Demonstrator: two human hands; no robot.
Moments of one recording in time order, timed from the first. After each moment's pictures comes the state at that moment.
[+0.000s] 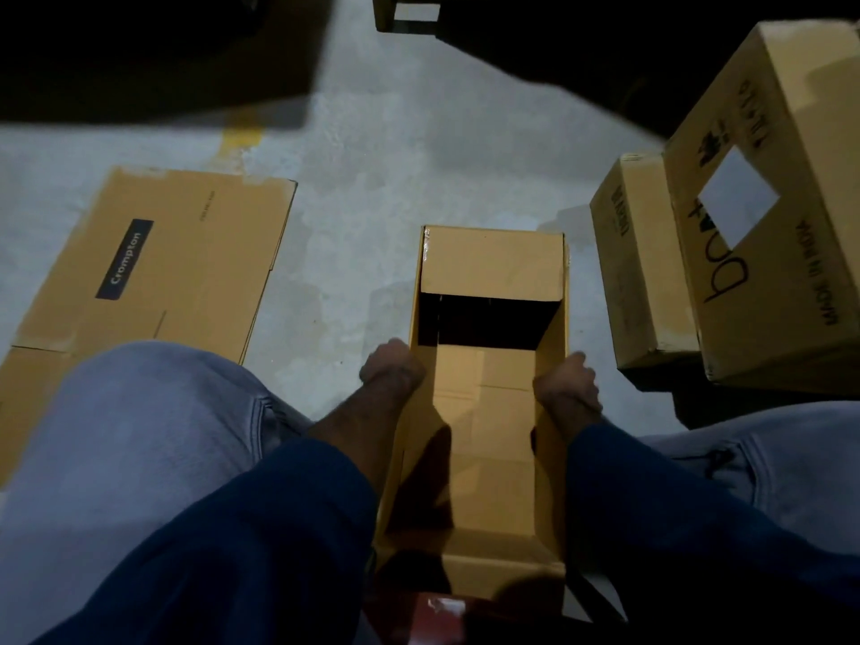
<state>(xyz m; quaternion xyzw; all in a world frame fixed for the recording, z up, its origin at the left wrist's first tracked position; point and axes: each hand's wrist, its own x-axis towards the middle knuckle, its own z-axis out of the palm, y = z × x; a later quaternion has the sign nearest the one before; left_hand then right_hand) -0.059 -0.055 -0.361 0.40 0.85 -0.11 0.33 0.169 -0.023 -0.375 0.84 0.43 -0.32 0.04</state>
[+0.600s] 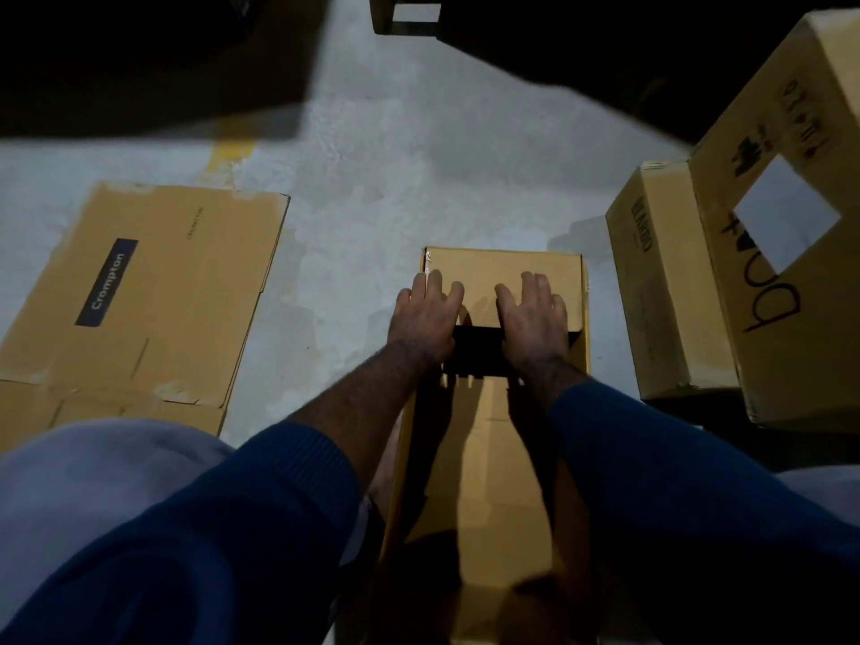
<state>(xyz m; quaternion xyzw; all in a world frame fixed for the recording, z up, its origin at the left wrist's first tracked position) -0.068 0.054 -0.377 0.72 0.69 -0.06 0.05 0.102 0.085 -0.388 0.59 0.80 -0.04 0.06</state>
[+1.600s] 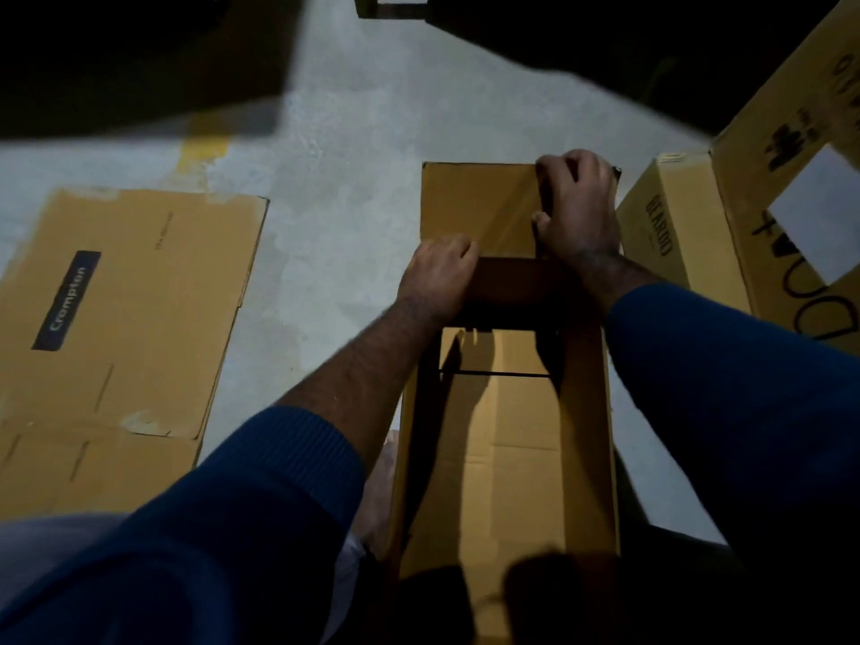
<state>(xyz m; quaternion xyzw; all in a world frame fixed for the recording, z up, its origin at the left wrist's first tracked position) -0.074 0.152 -0.391 0.78 0.62 0.01 -0.01 0.108 0.240 -0.353 0.61 0.77 -0.06 -0.17</state>
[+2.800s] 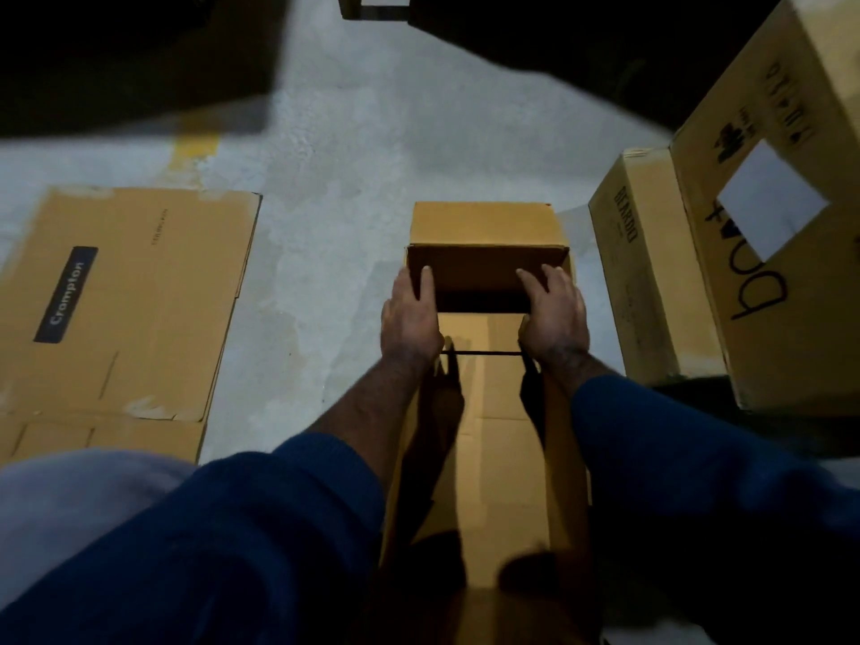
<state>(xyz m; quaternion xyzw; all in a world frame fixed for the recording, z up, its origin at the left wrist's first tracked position) -0.057 0.061 -0.410 0.59 0.79 0.05 0.18 0.138 0.103 -0.398 0.67 0.72 -0.15 -0.06</state>
